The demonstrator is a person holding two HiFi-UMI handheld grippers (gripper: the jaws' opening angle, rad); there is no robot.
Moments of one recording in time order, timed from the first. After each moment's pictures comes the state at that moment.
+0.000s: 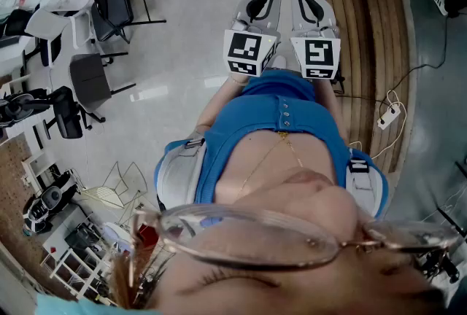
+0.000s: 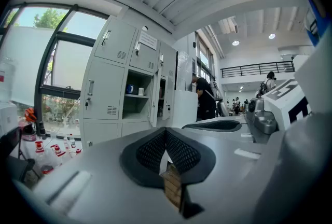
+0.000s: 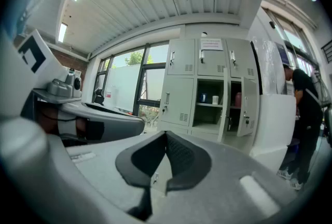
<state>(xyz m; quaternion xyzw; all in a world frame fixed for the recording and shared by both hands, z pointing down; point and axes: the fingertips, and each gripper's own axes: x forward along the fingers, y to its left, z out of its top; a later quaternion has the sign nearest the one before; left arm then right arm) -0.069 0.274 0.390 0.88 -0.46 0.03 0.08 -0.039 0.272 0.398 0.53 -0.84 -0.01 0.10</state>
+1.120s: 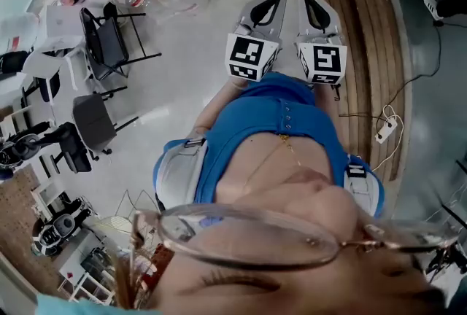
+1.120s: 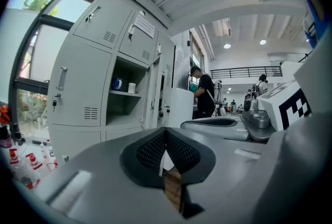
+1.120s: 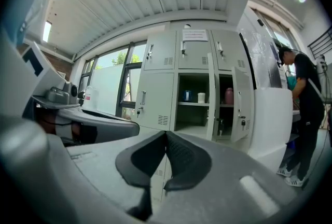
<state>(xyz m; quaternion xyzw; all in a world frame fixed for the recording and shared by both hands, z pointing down) -0.021 0.107 0.399 0.92 -0.39 0.03 0.09 0.018 0.104 0.404 0.59 -0.80 0.00 0.07</state>
